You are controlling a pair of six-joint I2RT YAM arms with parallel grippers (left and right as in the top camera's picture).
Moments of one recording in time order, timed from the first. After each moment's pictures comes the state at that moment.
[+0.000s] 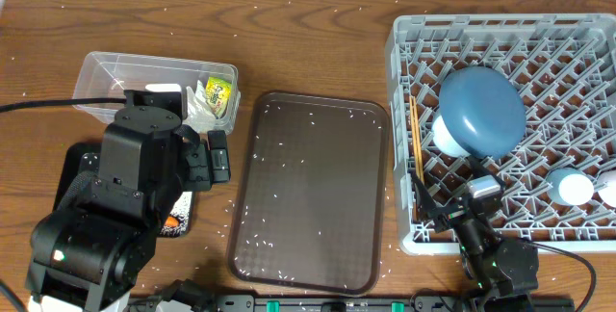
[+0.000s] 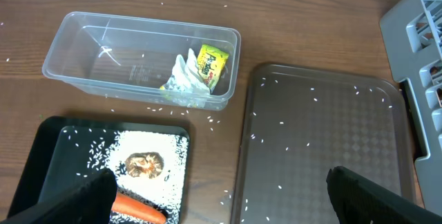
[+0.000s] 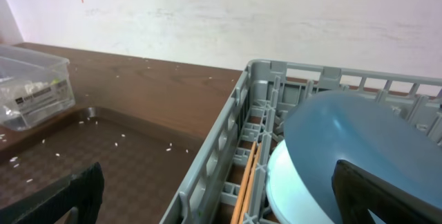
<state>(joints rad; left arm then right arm) -0.33 0.98 1.42 -1.25 -0.24 -0.28 0.18 0.01 0.01 -0.06 -0.15 0.01</state>
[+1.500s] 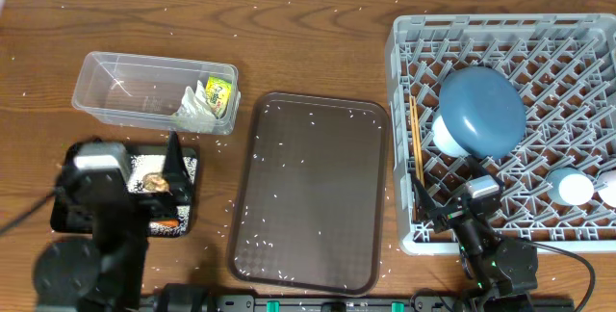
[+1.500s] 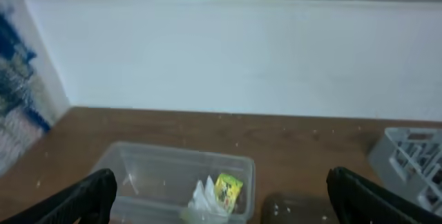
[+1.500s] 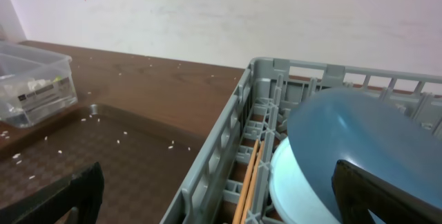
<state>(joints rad) -0.07 0.43 0.94 -0.63 -0.08 -0.04 0.18 0.01 0.01 -0.06 -0.16 0.01</state>
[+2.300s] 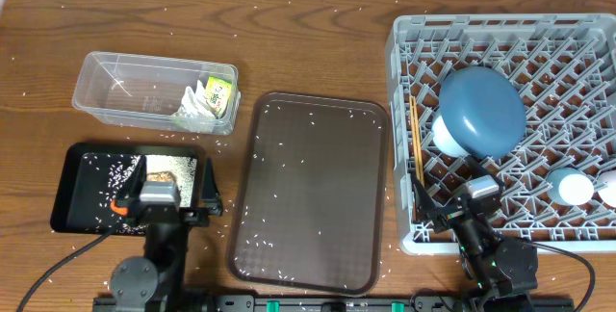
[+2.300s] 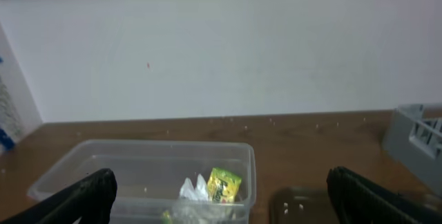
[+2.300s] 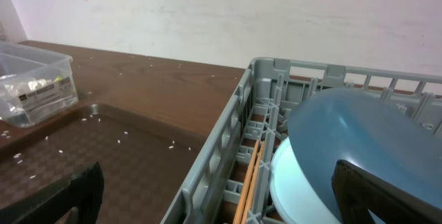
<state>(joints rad) -0.07 0.01 0.26 -0.22 -0.03 0.01 0.18 0.01 0.01 -0.06 -0.16 0.01</state>
